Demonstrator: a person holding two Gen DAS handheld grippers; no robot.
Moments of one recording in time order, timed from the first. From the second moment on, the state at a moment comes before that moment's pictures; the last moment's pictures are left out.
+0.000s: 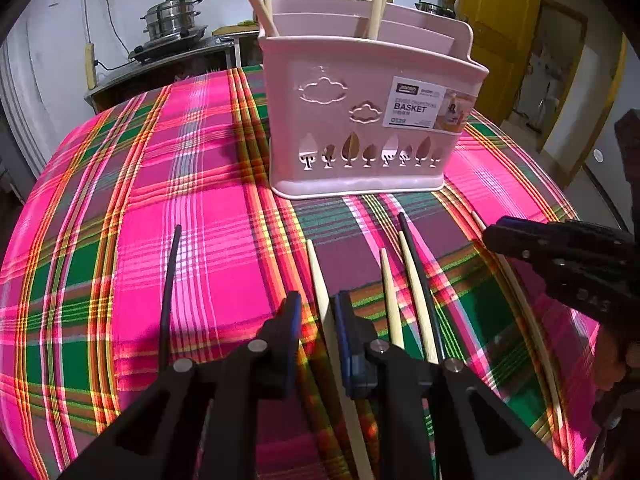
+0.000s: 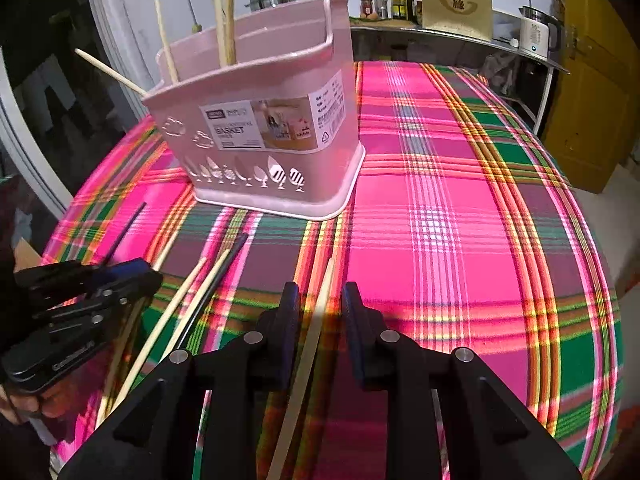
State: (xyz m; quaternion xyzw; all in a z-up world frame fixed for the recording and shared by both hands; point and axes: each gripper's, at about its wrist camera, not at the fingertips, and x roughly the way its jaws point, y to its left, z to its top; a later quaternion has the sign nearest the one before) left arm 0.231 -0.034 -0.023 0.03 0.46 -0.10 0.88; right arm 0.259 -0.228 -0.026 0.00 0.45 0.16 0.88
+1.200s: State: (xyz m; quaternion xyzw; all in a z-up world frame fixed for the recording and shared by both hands) left arm 0.213 -0.022 0.093 0.00 0.37 -0.13 0.92; right arm 0.227 -0.226 0.076 0.00 0.35 0.19 0.92
